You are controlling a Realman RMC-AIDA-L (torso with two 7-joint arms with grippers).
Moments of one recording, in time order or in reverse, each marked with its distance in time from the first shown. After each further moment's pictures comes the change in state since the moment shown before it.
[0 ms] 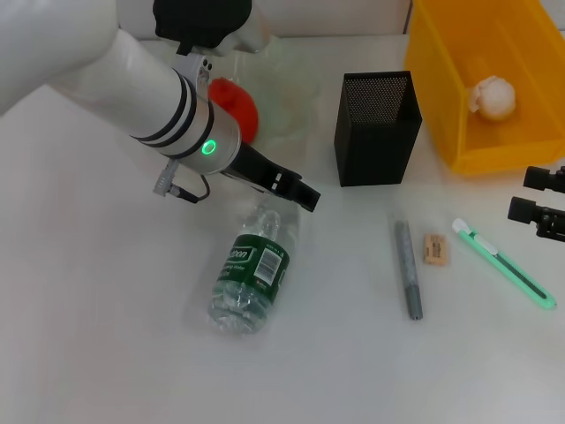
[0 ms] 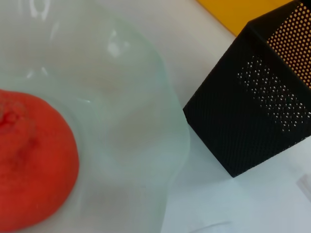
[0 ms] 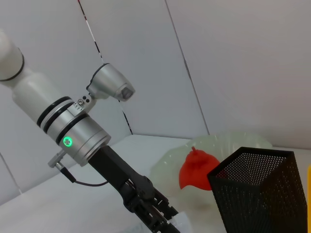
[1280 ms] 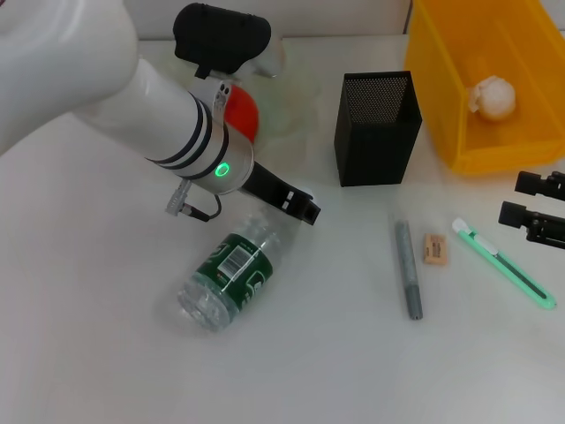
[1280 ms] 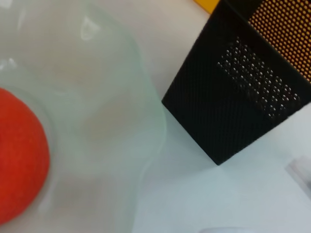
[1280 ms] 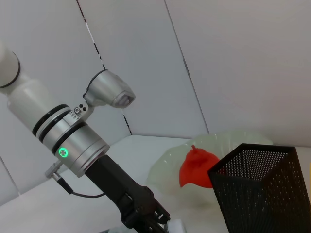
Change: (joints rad) left arm 0.019 -0.002 0.107 0.001 -0.046 -0.058 0.009; right arm 0.003 0.002 -0.001 0.050 0.000 0.023 -0.039
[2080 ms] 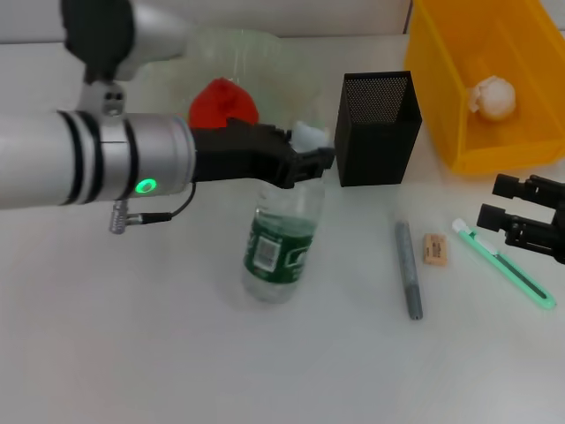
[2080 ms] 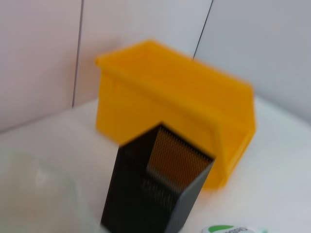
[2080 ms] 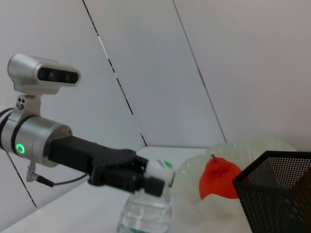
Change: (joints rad) left arm 0.519 0.010 -0.034 0.568 -0.278 -0.075 0.433; right arm -0.001 0.044 0.009 0.000 0.008 -0.025 0.001
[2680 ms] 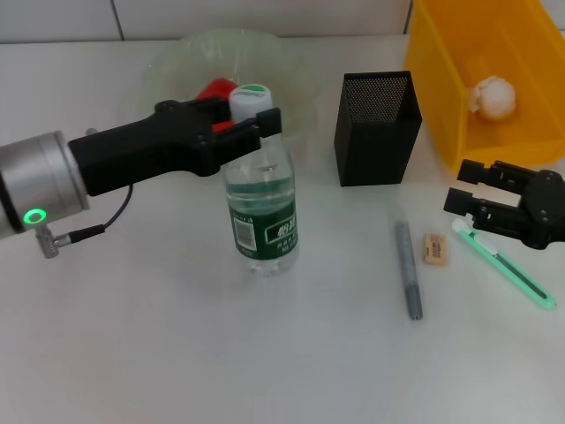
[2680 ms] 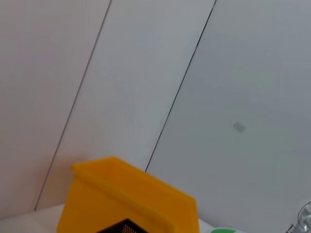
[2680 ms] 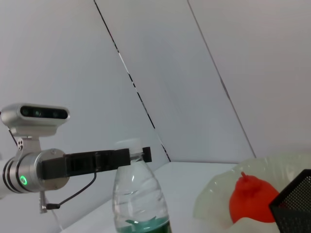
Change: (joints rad) left arm 0.093 0.002 -0.303 -0.350 -0.685 0.291 0.719; right arm 0.063 0.011 0.000 0.080 0.012 0.002 0.001
